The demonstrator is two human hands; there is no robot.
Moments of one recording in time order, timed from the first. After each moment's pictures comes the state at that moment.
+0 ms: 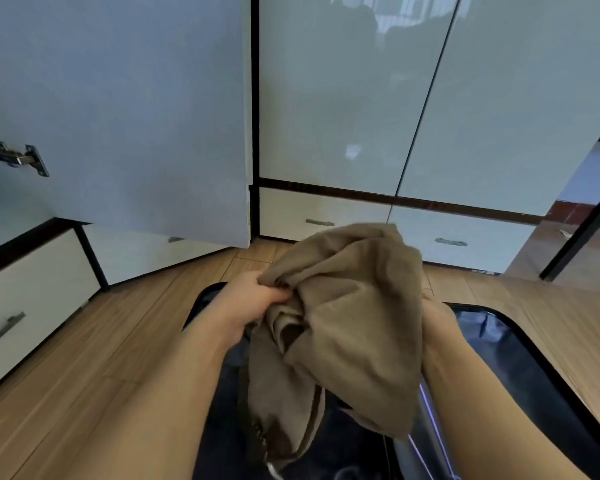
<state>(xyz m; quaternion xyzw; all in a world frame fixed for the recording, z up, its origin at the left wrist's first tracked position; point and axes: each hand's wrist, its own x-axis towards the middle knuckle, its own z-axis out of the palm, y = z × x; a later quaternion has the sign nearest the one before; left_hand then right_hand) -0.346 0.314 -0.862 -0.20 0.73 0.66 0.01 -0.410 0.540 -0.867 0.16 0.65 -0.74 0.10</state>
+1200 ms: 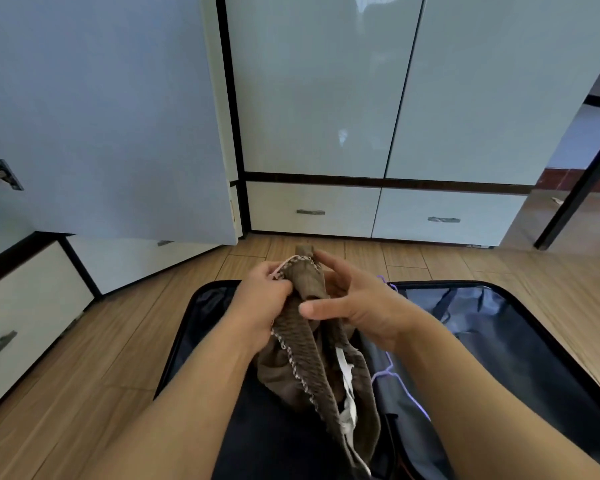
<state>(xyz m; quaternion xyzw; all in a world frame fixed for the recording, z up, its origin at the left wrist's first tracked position) -0.354 0.351 -0.865 -0.21 0.66 0.72 -0.03 -0.386 0.504 -0.857 -0.19 0.69 -0.64 0.29</state>
